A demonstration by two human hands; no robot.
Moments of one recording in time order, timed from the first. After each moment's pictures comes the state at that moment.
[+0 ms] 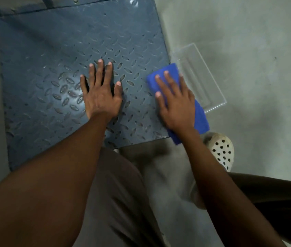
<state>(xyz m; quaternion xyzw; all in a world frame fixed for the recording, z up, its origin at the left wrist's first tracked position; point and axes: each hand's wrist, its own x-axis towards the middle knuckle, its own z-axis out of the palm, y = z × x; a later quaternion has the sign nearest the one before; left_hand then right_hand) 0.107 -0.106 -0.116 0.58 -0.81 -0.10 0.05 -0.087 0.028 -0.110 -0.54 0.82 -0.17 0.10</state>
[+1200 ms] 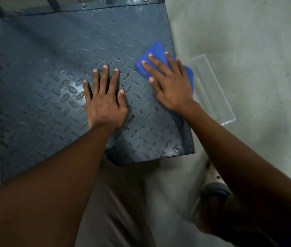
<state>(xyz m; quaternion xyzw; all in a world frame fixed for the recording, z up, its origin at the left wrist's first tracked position) 0.102 -0.116 -0.119 0.58 -0.81 -0.09 0.06 -0.120 -0.086 -0.118 -0.69 0.71 -0.14 0.02</state>
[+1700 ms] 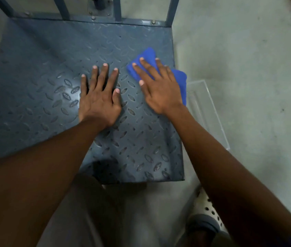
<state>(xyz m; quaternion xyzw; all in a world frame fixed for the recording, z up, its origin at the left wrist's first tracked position) 0.088 -0.157 -0.120 0.58 -0.81 -0.07 0.06 -0.119 -0.136 -0.105 -0.72 0.69 -0.12 0.05</state>
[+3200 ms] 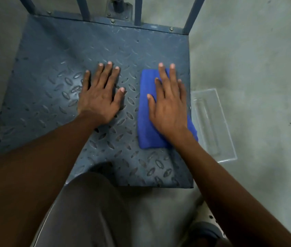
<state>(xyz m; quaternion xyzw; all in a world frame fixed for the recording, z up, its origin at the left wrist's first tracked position) 0.130 -0.178 -0.115 0.57 -0.81 -0.08 0.07 -0.072 -0.106 -0.092 -0.68 0.72 -0.11 0.00</state>
